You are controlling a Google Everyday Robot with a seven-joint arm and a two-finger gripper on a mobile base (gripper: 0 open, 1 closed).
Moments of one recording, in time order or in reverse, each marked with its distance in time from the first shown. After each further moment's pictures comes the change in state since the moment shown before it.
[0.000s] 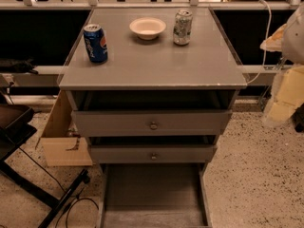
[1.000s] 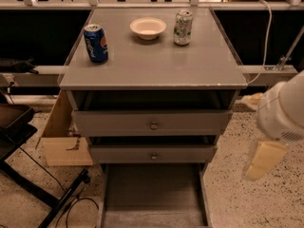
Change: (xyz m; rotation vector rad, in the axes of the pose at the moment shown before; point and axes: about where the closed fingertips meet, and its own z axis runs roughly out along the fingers) arm 0.024 0.061 0.103 0.017 -0.022 -0.049
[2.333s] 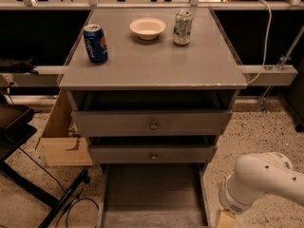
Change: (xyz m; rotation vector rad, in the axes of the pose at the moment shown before) arm 0.090 0.137 0.304 -0.351 0.043 0.168
